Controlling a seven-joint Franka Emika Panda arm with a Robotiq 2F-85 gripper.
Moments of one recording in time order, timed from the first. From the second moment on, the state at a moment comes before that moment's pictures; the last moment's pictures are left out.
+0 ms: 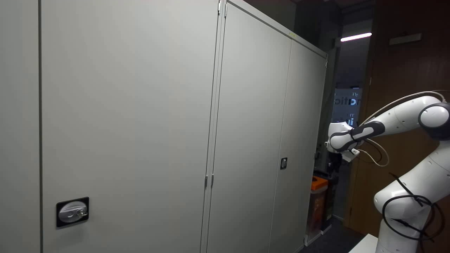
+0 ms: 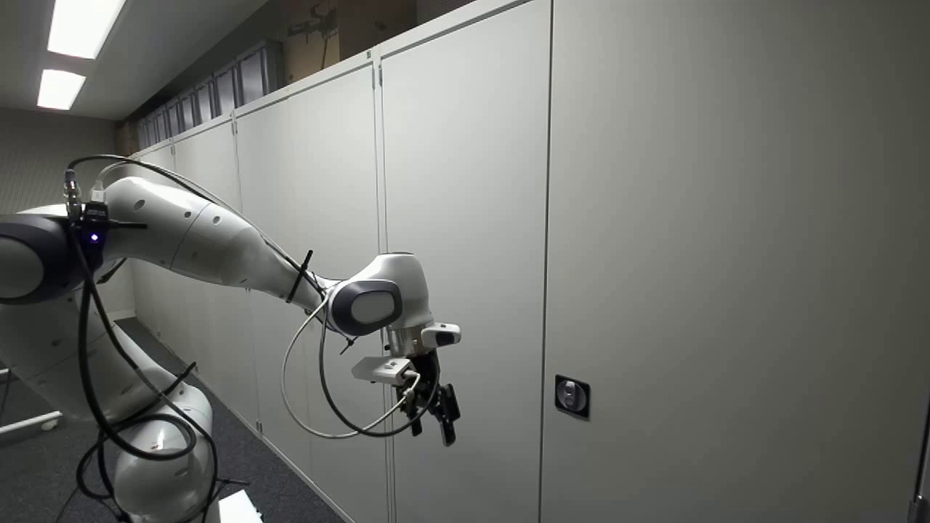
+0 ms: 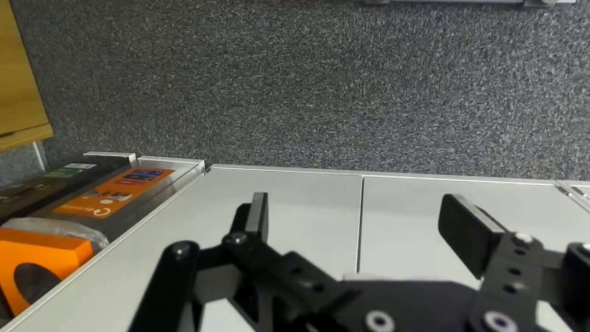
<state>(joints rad) -0.22 -0.51 -0.24 -2.60 -0.39 2.21 -0.27</state>
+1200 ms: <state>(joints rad) -0.24 -0.43 -0.37 -2.65 -0.26 2.66 -0.33</state>
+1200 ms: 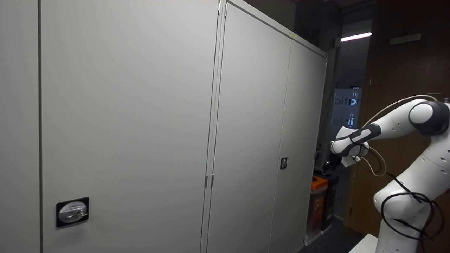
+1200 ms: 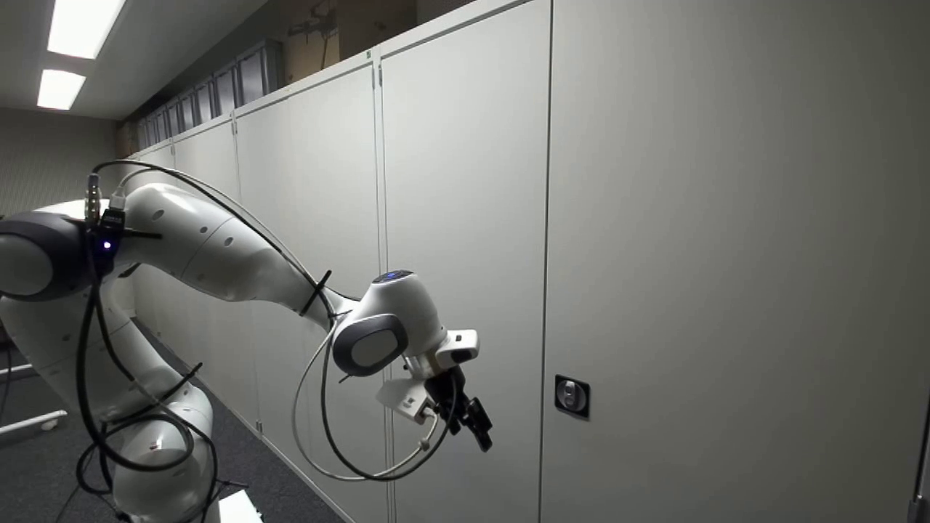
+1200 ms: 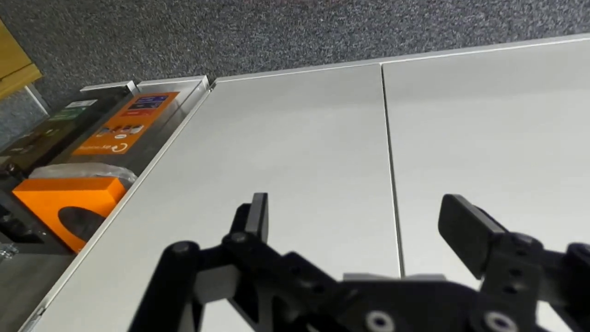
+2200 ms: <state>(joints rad) -0.13 -0.42 -0.54 -2.68 -0.09 2.92 -0.51</state>
